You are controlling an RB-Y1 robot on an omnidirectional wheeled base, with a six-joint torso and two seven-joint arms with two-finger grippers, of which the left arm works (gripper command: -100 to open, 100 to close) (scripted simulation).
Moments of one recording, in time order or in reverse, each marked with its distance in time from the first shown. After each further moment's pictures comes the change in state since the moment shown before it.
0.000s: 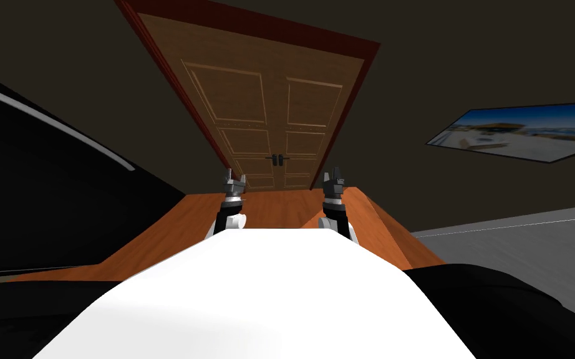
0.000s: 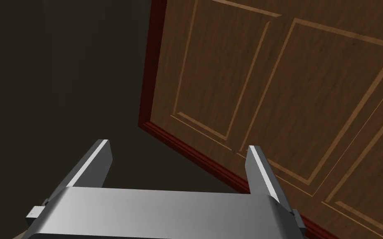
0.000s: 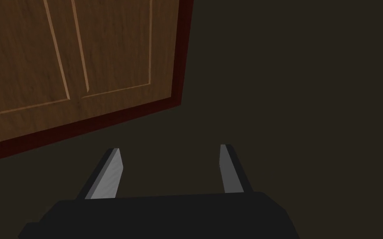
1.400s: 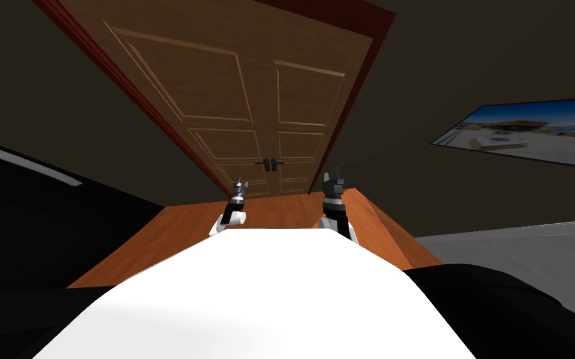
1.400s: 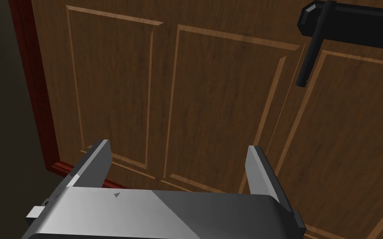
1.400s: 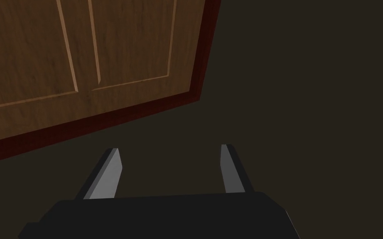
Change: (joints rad) arm -0.152 0.072 0.068 0.344 -0.006 0.060 -0.009
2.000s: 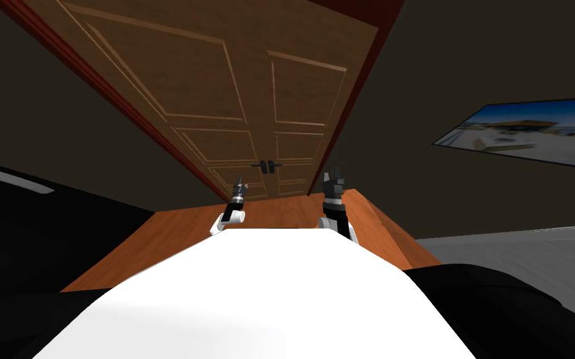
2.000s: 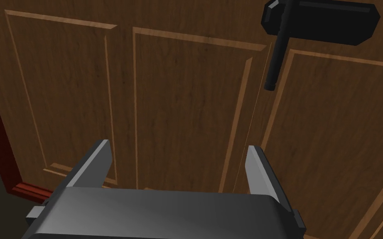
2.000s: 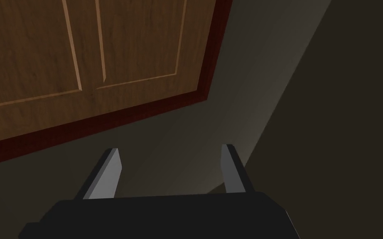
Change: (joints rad) arm -0.056 0.026 0.028 0.120 0.000 0.032 -0.001
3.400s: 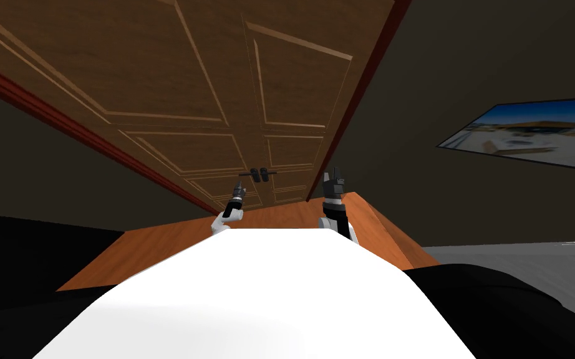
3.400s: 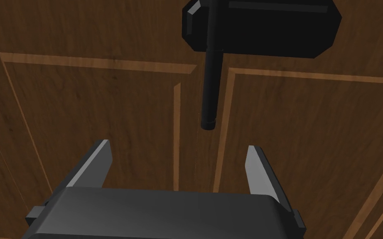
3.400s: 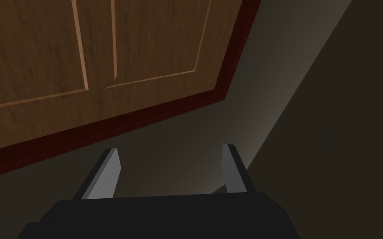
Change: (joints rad) arm -0.132 0.050 0.062 0.292 -0.003 0.053 -0.005
